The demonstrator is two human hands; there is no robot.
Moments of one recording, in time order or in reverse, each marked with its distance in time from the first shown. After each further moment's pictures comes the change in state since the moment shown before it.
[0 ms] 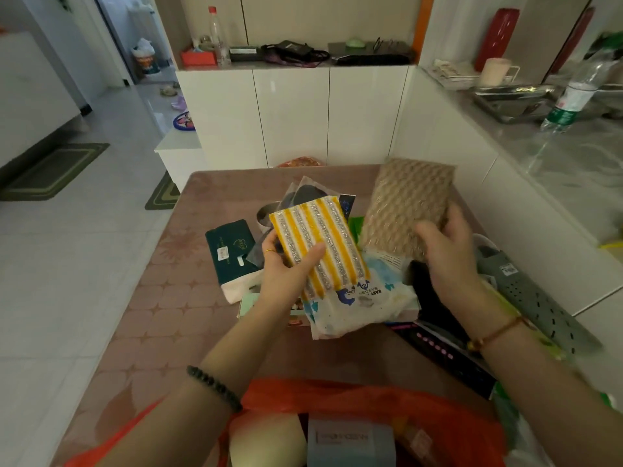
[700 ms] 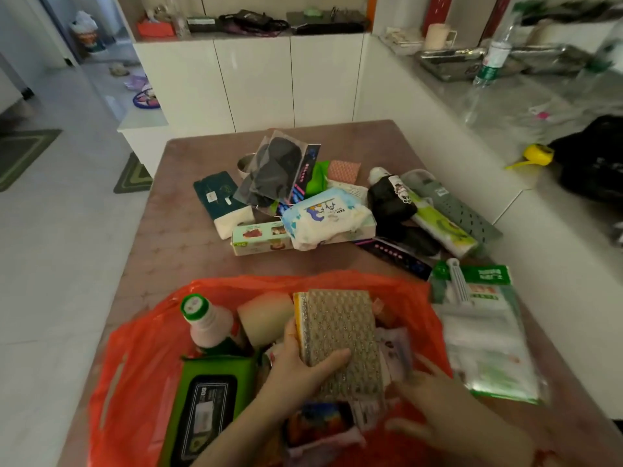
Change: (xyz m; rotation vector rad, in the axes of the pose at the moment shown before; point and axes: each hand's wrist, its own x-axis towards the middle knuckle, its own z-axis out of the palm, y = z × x) left_hand -0.231 -0.077 -0.039 0.216 -0.413 -0.318; right_hand -0.286 0.050 -0.108 -1.251 -0.919 -0.228
